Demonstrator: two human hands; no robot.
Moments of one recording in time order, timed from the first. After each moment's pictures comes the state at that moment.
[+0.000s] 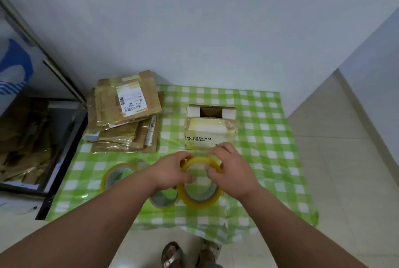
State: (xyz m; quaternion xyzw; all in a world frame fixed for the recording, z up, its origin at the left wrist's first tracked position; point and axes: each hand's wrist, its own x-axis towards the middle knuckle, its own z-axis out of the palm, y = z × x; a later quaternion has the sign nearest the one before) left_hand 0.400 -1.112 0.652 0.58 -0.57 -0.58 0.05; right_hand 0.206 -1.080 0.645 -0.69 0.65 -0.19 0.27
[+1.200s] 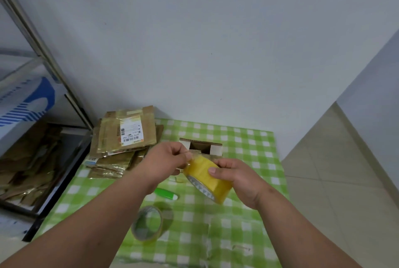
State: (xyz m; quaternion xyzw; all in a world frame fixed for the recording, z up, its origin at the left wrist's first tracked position) left_hand 0.356 -1.137 0.744 0.61 -0.54 -0.51 0.29; right_hand 0.148 -1.120 0.725 -0.48 0.51 -0.29 0.65
